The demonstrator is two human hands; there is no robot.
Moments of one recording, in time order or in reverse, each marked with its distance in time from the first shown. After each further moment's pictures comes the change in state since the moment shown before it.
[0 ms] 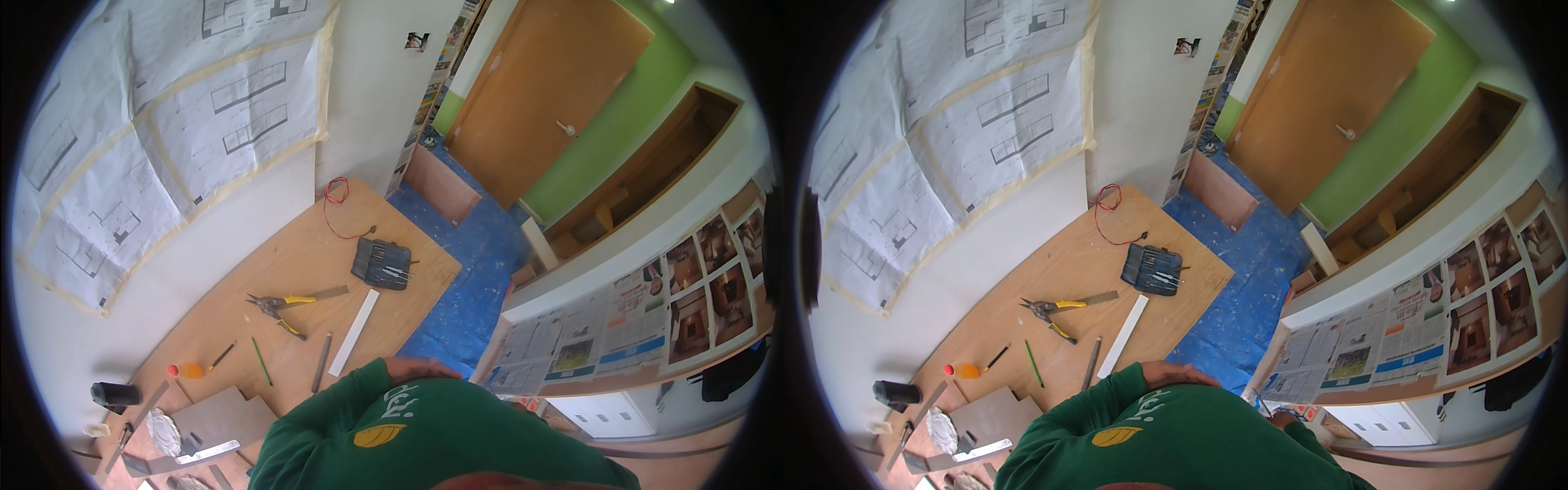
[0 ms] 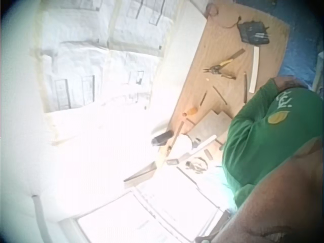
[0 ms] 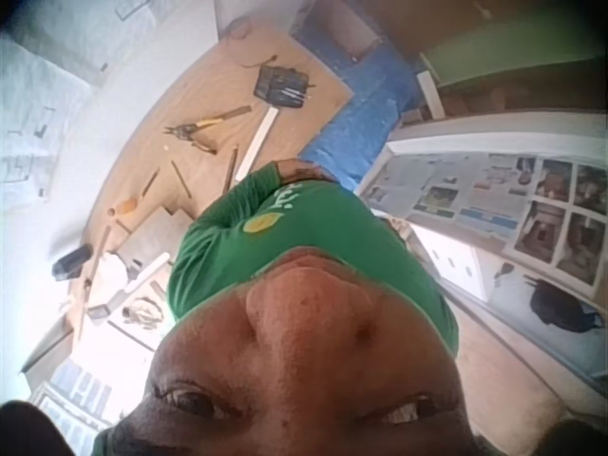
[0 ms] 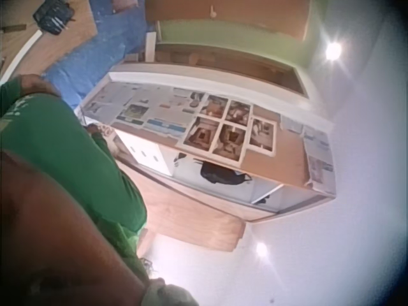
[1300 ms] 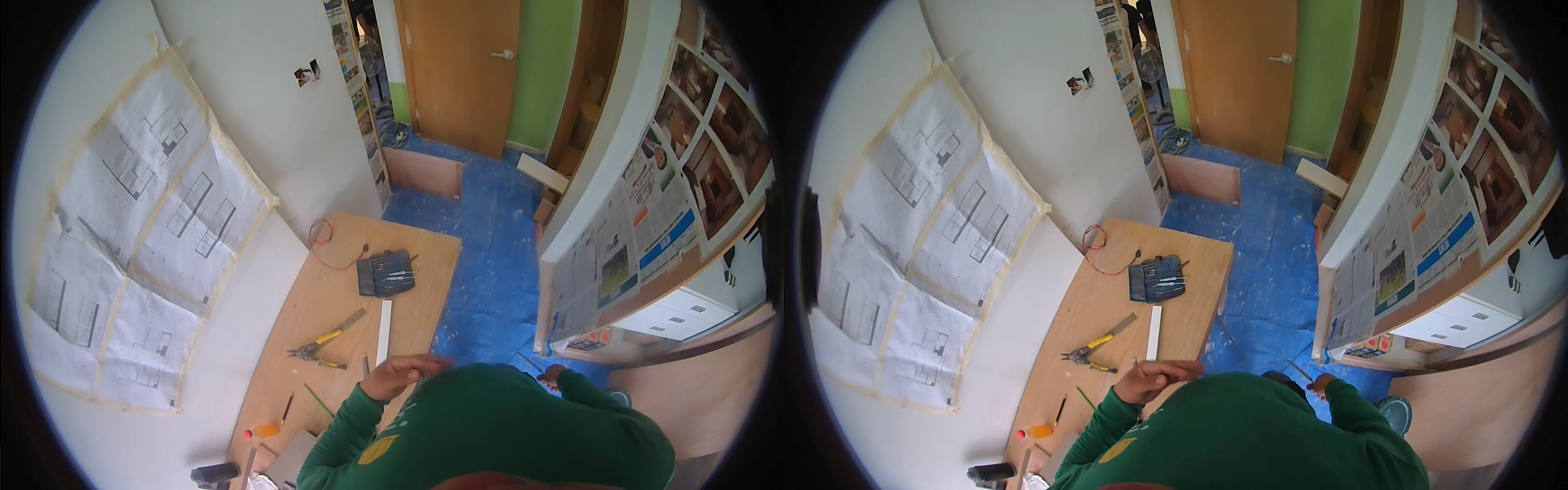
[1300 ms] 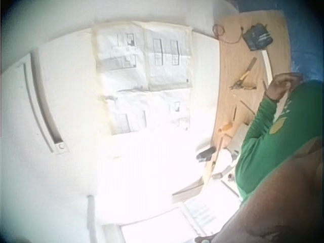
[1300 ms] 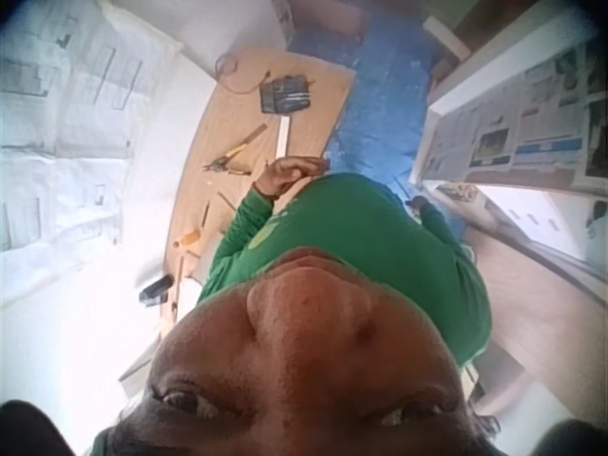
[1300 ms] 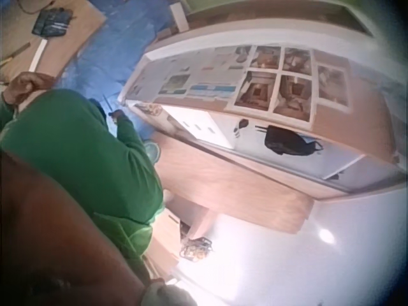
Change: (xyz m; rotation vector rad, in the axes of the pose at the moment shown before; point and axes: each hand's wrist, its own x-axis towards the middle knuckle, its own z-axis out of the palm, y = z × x) left_hand -0.017 0.028 0.074 0.461 0.119 0.238; right_hand -0.065 -0.104 -0.052 0.738 -0.290 0.310
